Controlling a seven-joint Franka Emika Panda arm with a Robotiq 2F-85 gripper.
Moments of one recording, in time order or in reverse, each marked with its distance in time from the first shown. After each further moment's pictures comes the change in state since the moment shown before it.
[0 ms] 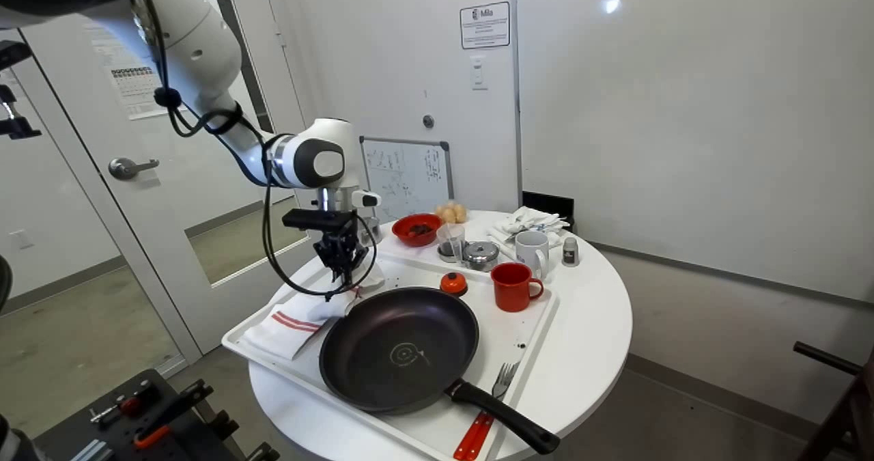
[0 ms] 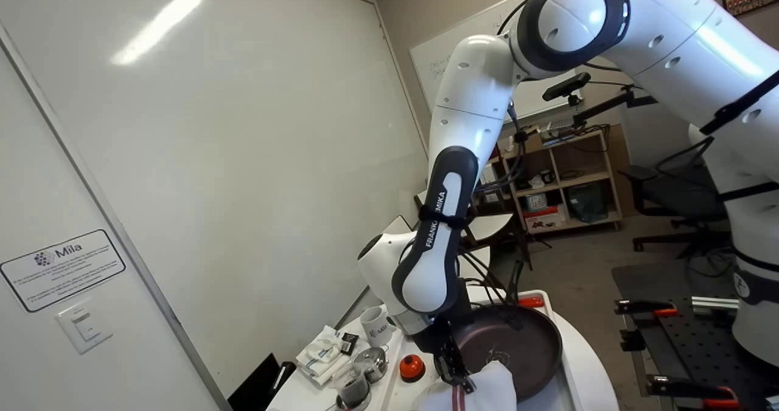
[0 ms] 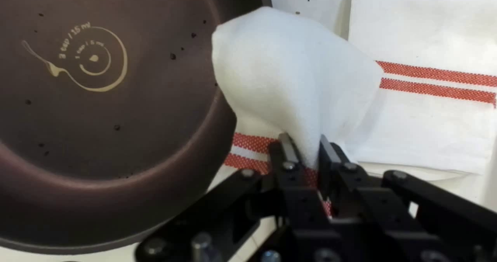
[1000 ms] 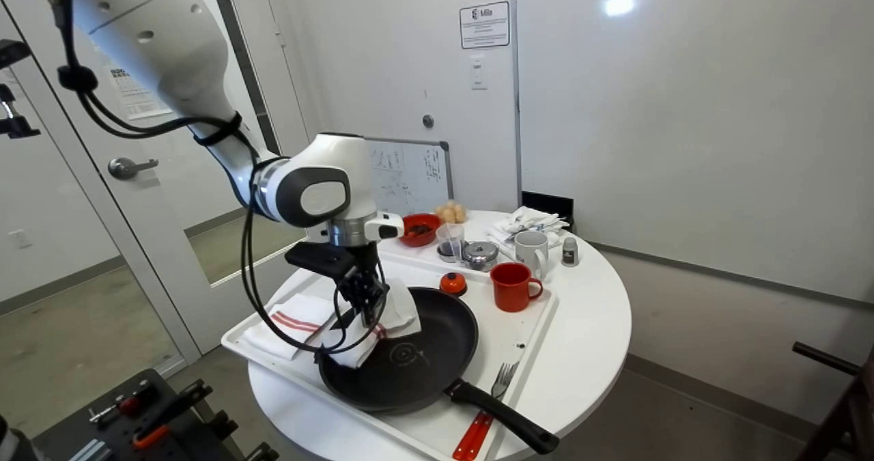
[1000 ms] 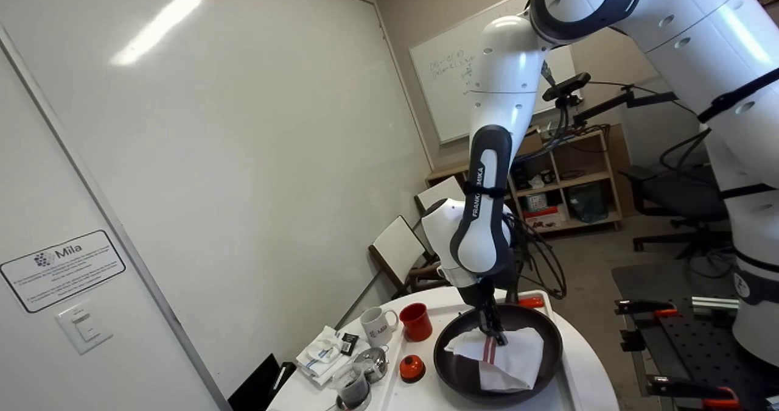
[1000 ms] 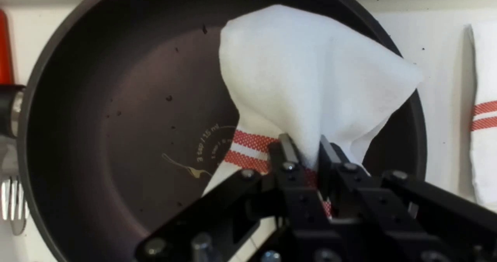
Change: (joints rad) arm -0.166 -0.162 -0.083 -0.343 0.018 0.300 -0.021
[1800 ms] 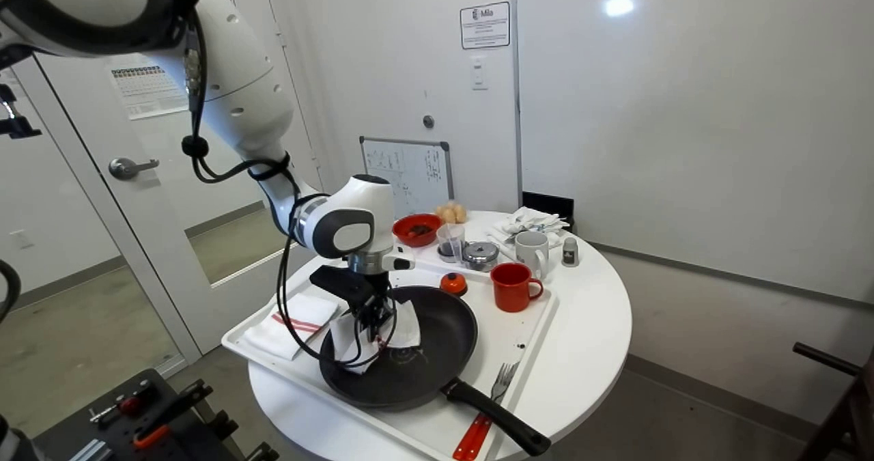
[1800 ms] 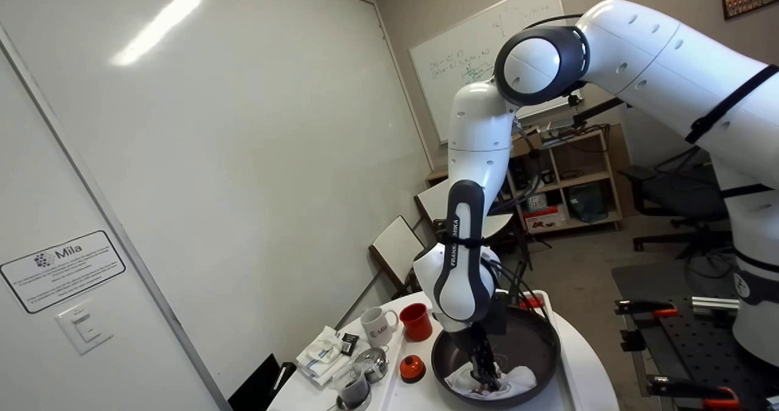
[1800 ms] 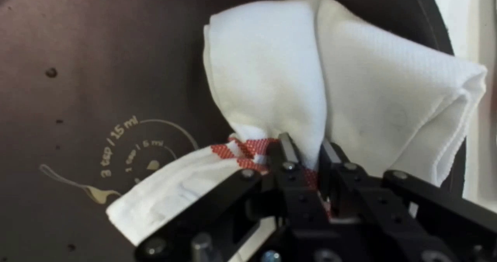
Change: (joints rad) arm -0.040 0.306 0.102 0.236 0.091 0.006 -0.038
